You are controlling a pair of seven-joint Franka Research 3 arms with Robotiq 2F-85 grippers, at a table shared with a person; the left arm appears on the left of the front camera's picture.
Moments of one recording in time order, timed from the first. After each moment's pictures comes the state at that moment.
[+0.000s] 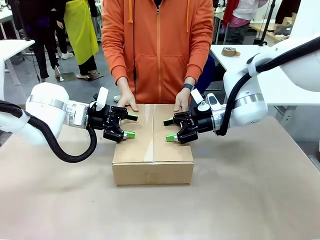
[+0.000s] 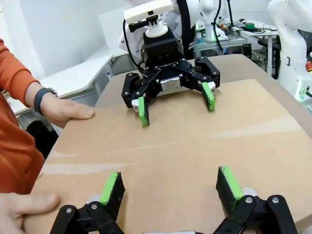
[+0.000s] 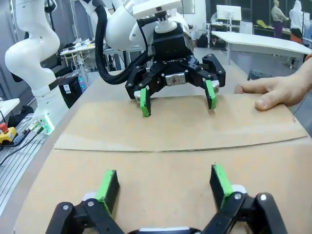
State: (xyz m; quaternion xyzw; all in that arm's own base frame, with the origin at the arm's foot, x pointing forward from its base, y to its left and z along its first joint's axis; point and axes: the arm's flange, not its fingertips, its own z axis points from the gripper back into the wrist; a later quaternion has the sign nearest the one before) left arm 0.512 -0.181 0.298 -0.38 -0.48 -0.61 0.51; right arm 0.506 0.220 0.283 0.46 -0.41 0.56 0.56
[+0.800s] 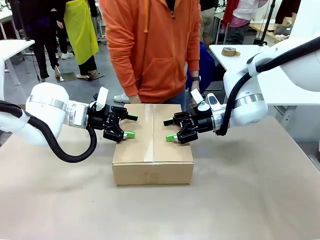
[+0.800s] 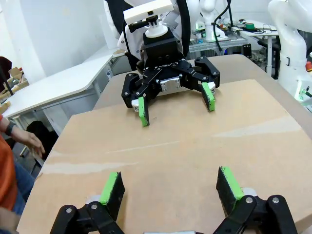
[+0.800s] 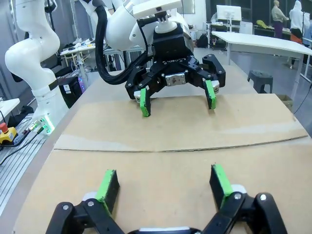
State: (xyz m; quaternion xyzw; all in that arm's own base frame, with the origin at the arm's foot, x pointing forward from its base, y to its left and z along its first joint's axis) left arm 0.512 -0.181 0.298 -0.38 -0.48 -0.61 0.51; right arm 0.506 0.220 0.283 0.46 -0.41 0.56 0.56
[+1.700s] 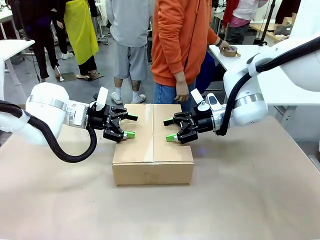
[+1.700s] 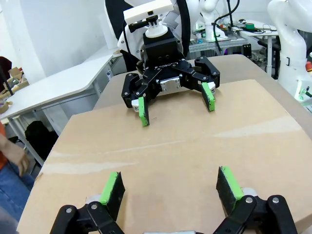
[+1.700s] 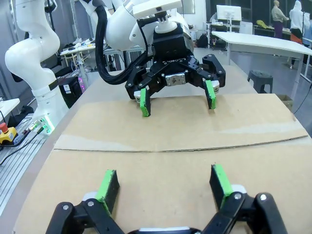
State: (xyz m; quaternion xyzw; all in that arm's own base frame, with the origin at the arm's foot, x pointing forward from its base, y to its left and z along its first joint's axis) left arm 0.512 -0.181 0.298 -0.38 -0.48 -0.61 0.51; right arm 0.506 0.220 0.283 0.46 -0.41 0.56 0.56
